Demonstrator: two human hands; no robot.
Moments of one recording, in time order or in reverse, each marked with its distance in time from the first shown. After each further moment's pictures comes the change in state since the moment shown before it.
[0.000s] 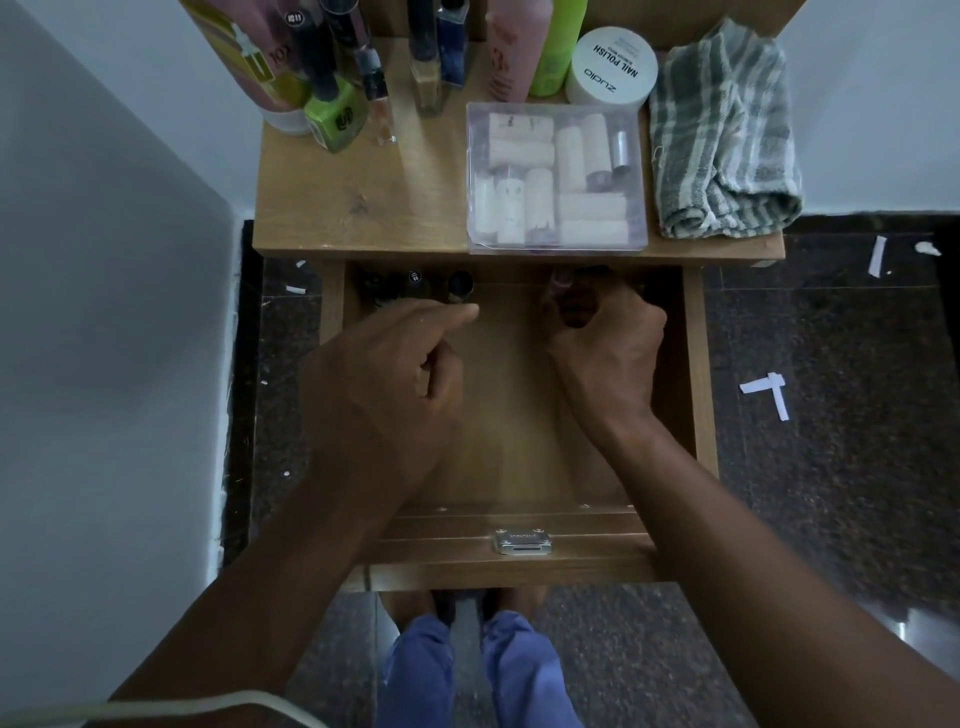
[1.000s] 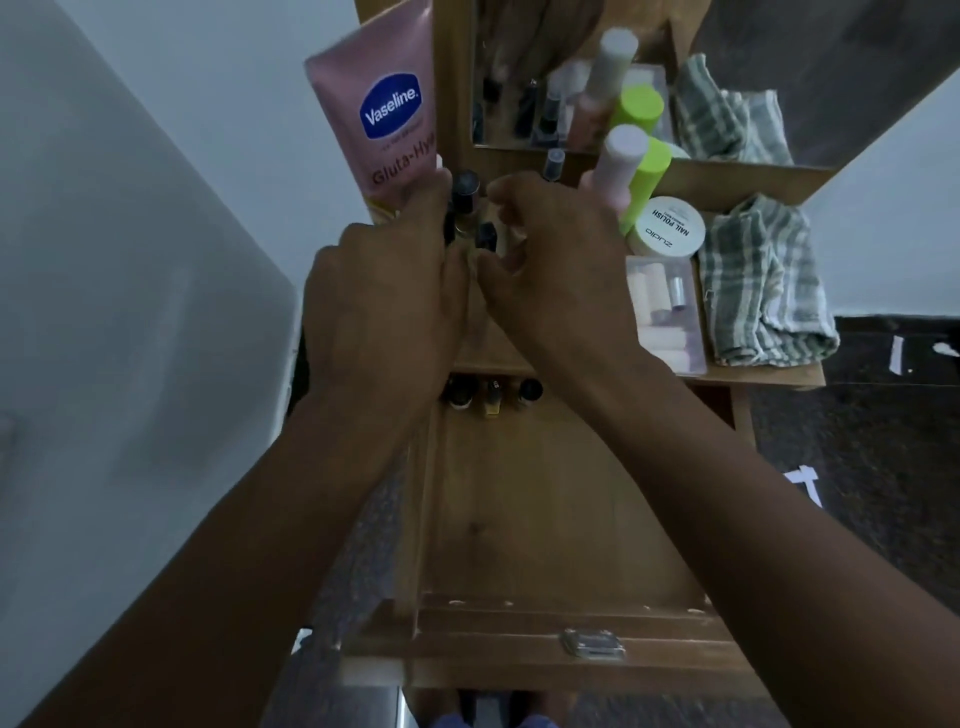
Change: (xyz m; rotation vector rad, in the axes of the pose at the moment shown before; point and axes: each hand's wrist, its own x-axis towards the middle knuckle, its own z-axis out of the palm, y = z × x) left_hand 0.123 -0.012 -0.071 0.376 -0.023 -0.123; right_hand 0.056 -0.179 0.006 0.037 -0.049 -0.557
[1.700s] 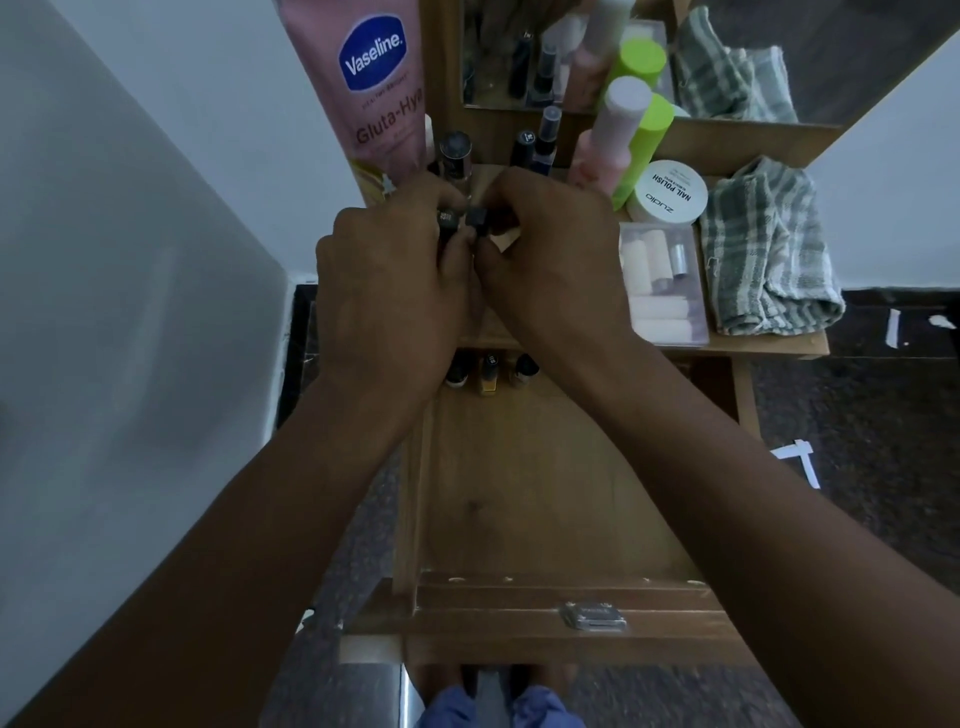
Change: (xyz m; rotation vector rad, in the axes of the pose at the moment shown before) left_hand -0.006 -0.003 0.020 -0.247 0.077 -0.013; right_hand -0.011 0.010 0.009 0.047 0.016 -0.014
